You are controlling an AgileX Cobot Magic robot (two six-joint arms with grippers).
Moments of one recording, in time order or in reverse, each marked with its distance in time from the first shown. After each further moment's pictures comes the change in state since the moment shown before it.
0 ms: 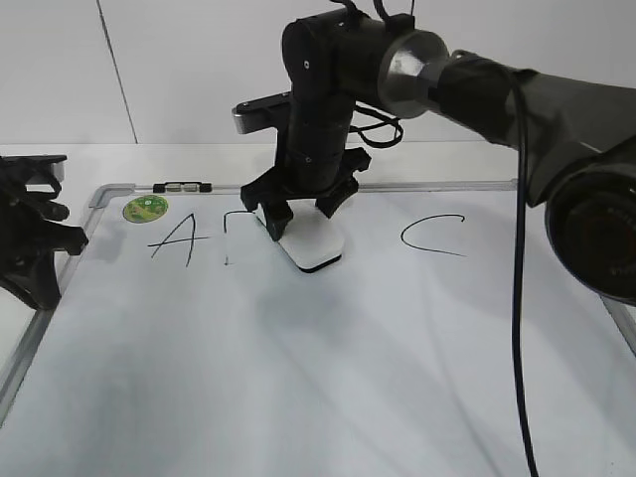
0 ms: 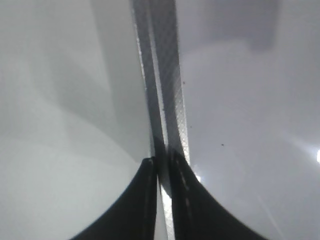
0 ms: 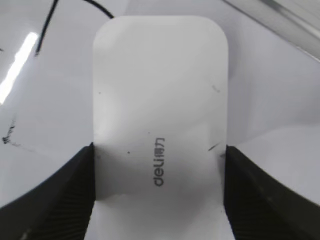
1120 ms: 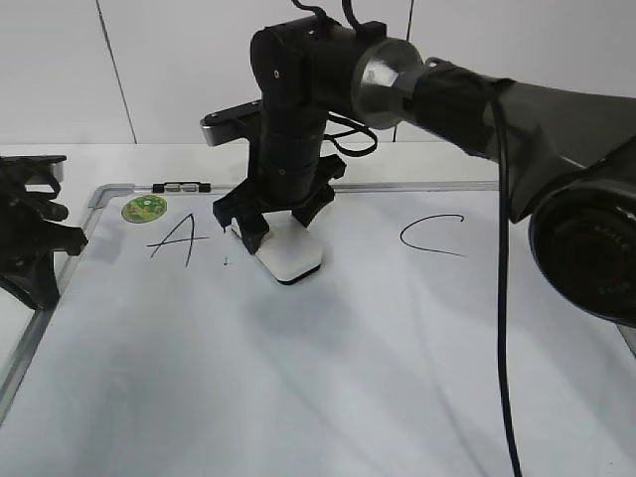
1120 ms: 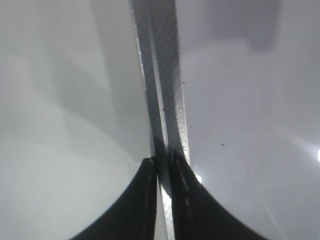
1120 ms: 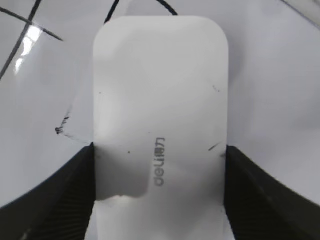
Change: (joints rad) left arm 0.000 0.000 0.000 -0.002 0.000 0.000; right arm 0.067 0.000 -0.001 0.025 -0.002 -0.022
